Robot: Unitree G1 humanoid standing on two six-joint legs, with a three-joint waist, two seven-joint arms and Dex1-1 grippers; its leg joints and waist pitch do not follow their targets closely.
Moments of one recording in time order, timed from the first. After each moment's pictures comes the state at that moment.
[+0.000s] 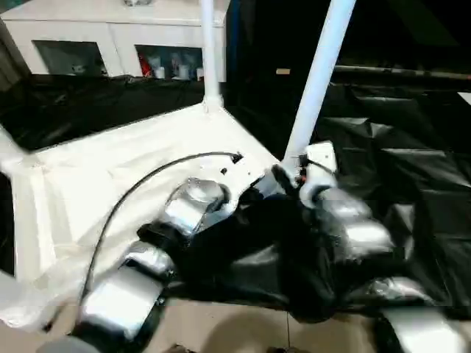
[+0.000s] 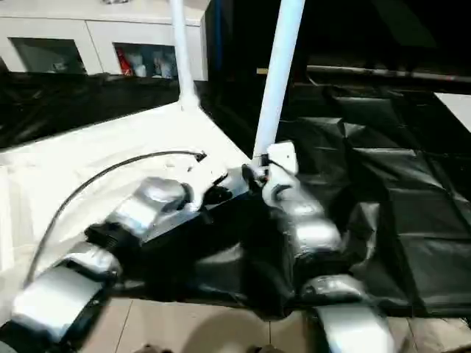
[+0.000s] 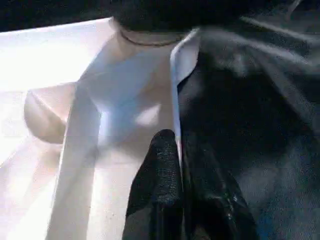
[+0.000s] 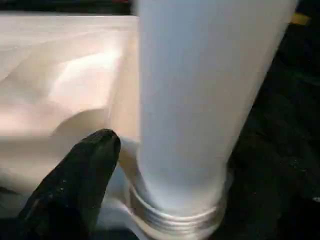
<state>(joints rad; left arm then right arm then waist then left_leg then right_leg) -0.80 0.15 -0.31 0.87 0.12 0.12 -0.80 -0.55 -0.23 0.04 0.61 0.11 0.11 0.49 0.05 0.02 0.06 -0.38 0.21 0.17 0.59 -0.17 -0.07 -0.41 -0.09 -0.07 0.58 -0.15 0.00</state>
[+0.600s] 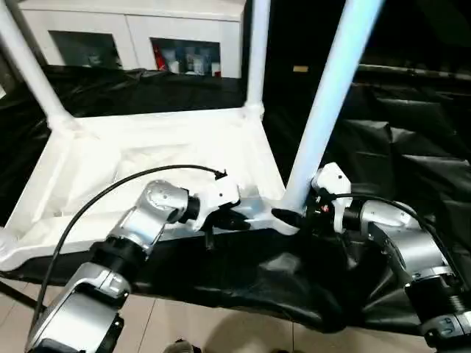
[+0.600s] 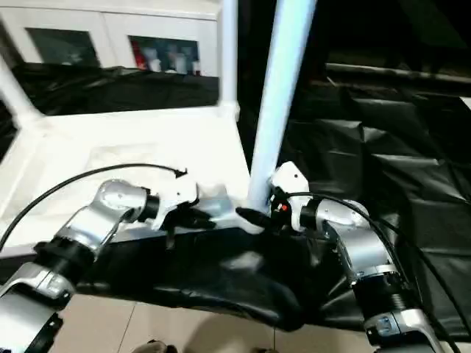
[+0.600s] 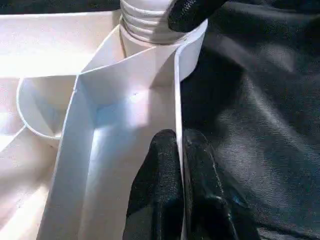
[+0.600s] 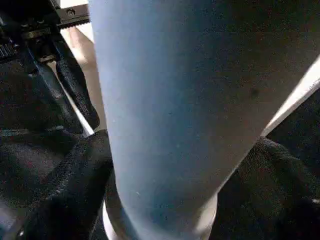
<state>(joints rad) -0.66 0.31 -0.35 0.62 0.05 0.08 -1.18 -0.42 -0.43 0.16 0.36 0.16 0.15 0.94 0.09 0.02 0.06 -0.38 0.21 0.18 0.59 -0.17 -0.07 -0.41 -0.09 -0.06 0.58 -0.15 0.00</state>
